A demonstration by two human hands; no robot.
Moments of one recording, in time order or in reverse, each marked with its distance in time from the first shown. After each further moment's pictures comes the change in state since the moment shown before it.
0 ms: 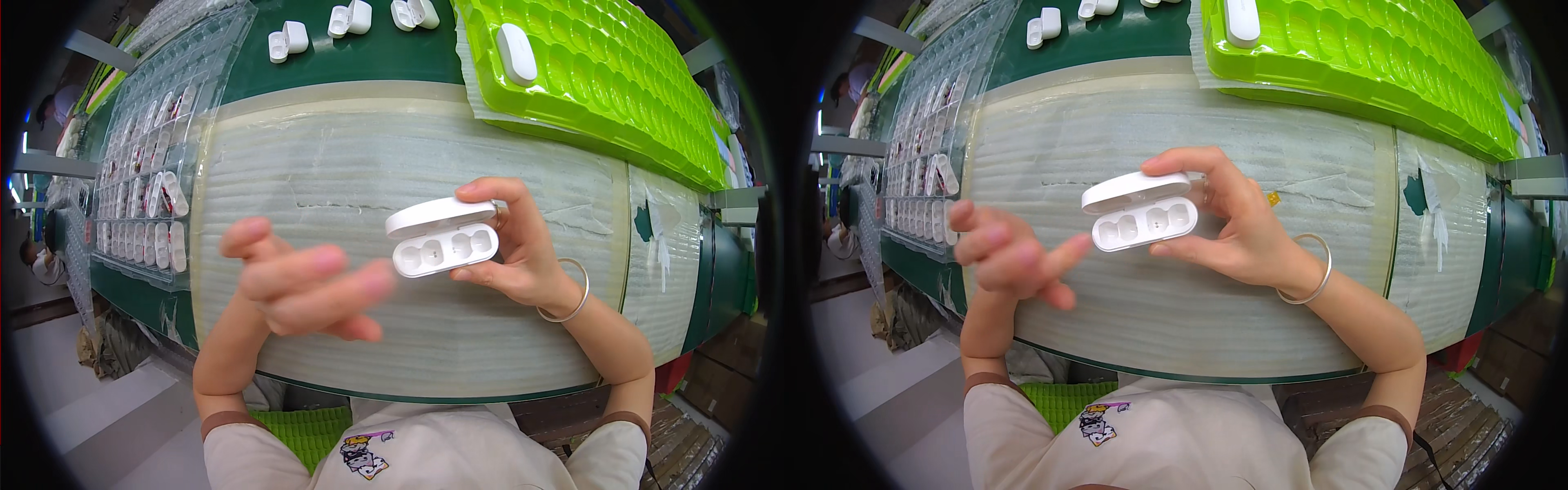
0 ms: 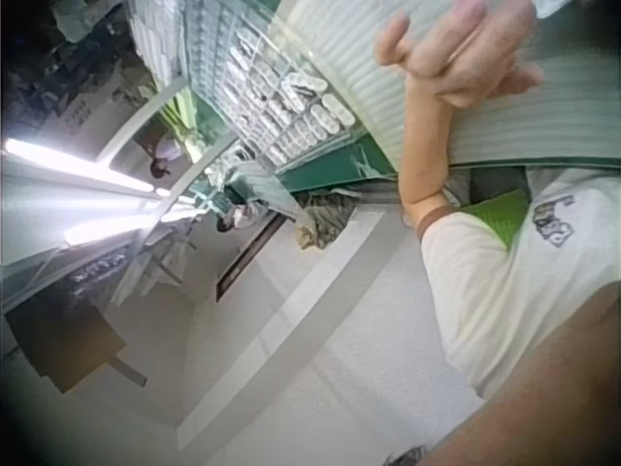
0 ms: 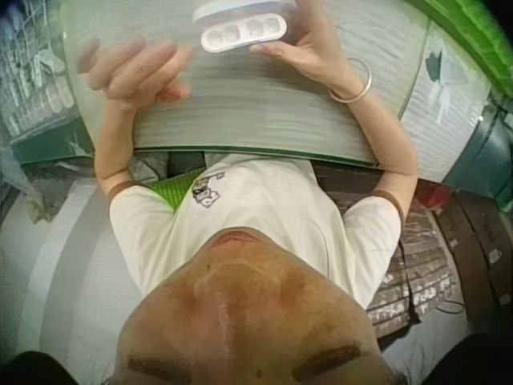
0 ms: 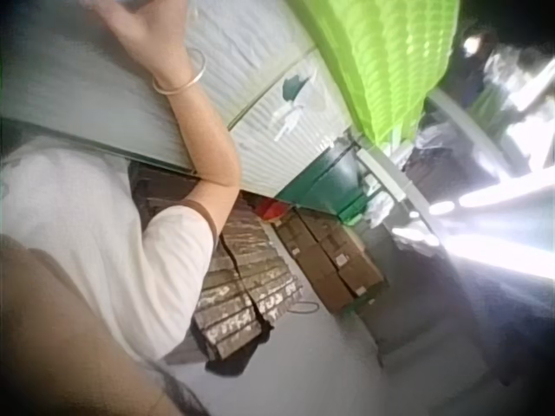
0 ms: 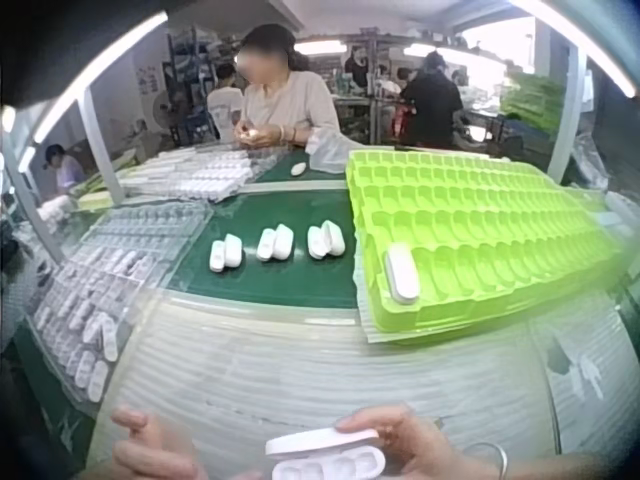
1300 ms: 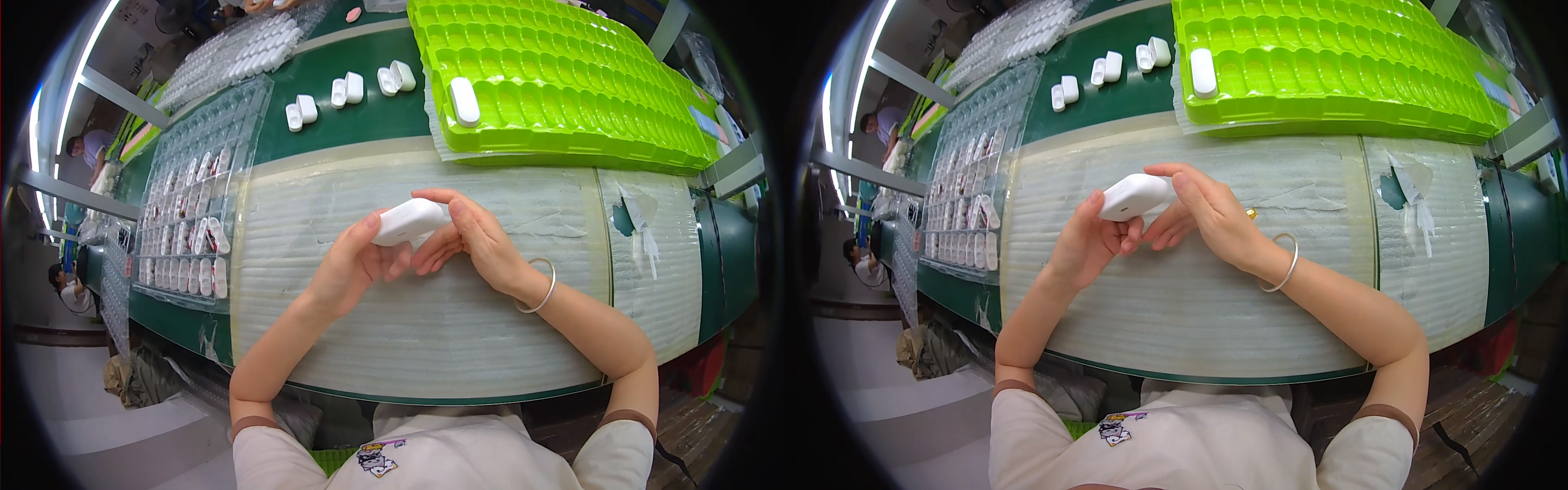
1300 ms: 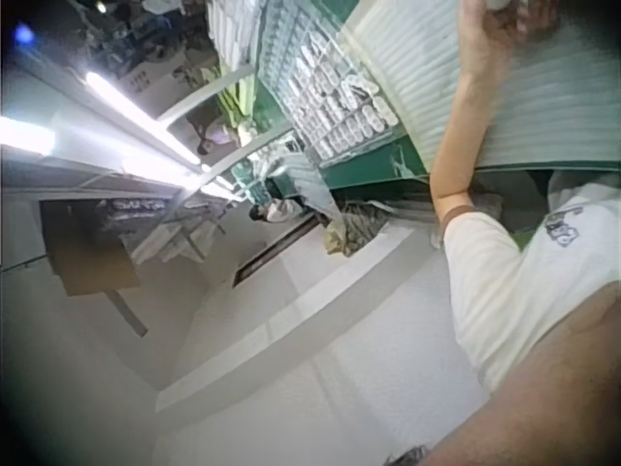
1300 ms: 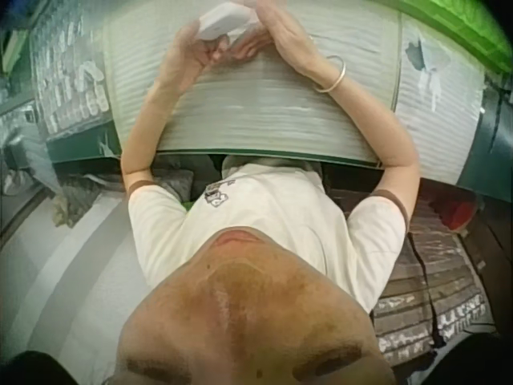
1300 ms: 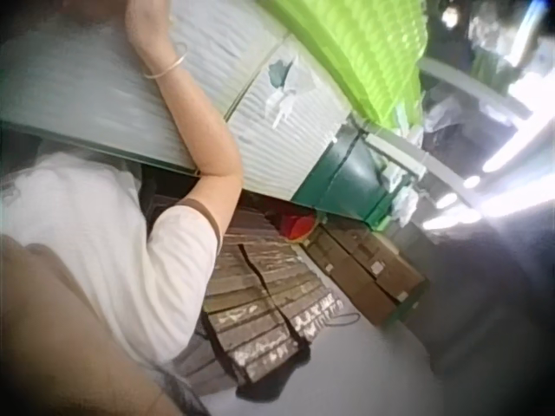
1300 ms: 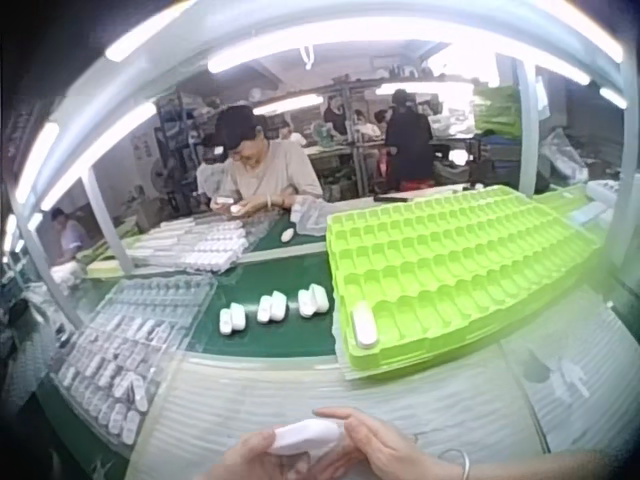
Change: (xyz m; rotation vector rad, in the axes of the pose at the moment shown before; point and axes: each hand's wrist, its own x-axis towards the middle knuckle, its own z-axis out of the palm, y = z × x) left_hand 0.031 0.021 0.014 -1.480 -0.266 -1.882; right_hand 0.009 -0.013 -0.005 0.170 0.040 0.315
